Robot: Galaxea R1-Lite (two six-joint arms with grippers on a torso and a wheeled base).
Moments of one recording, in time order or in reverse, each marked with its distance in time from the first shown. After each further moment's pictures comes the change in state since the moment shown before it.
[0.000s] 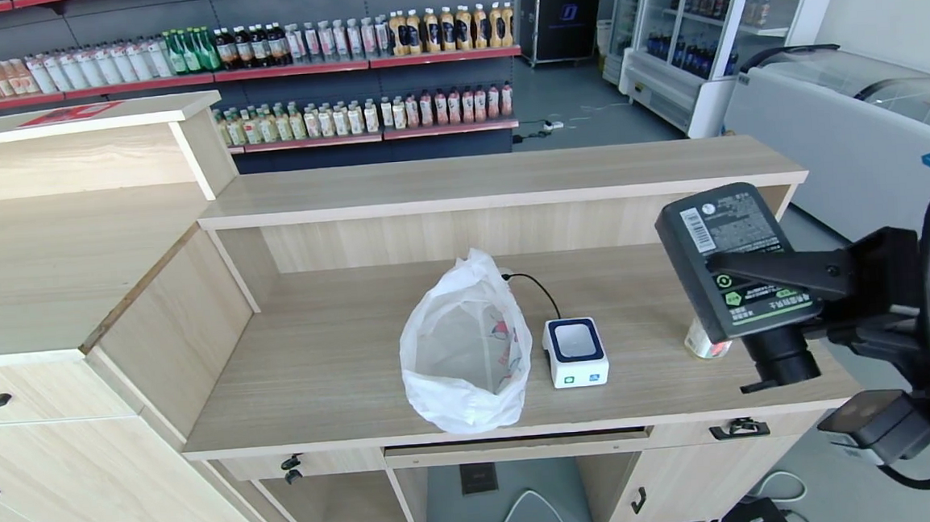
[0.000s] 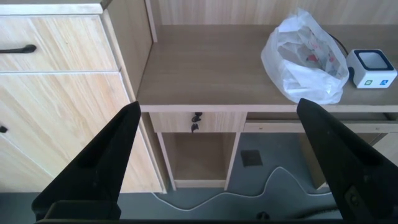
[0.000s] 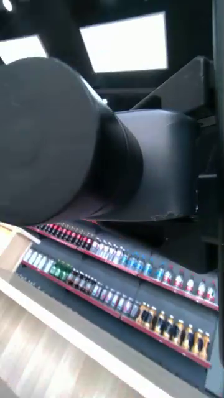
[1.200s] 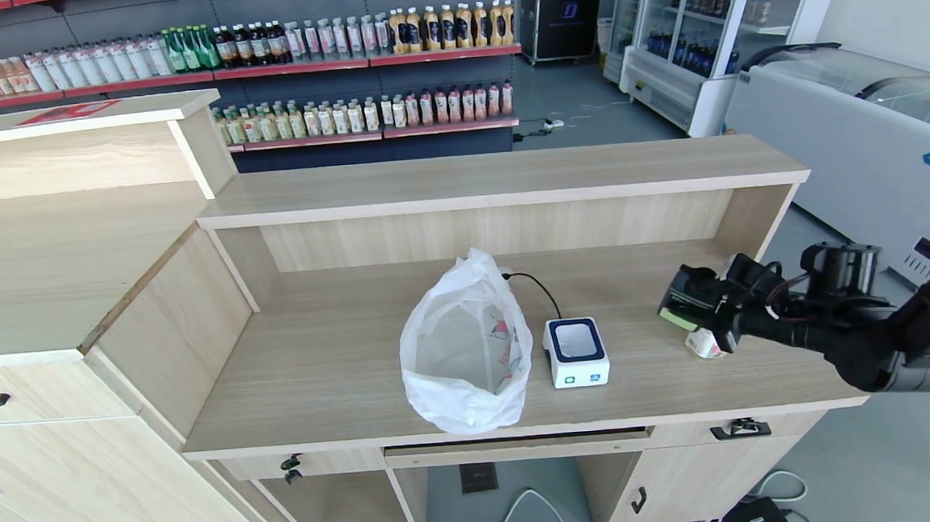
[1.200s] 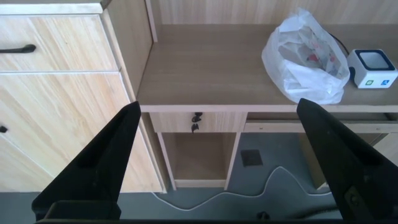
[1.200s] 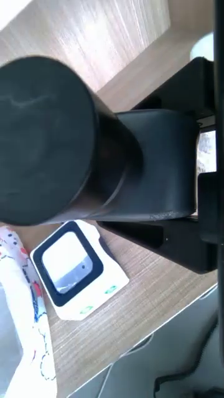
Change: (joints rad) left arm 0.000 0.000 0.000 0.000 0.000 0.000; right arm -0.290 0.711 -0.363 0.061 -0.321 1.476
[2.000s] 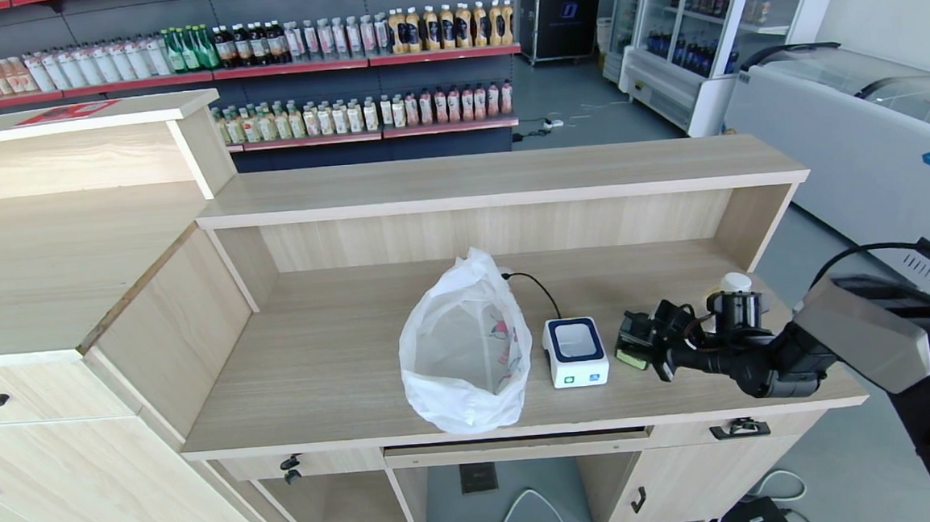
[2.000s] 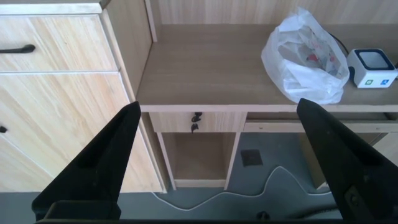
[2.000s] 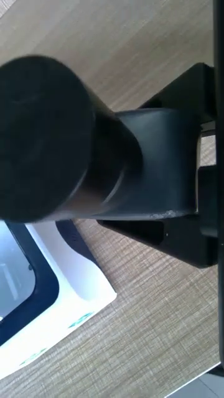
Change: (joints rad) left arm 0.000 0.000 0.000 0.000 0.000 0.000; right arm 0.063 0.511 -0.526 0.206 -0.004 0.030
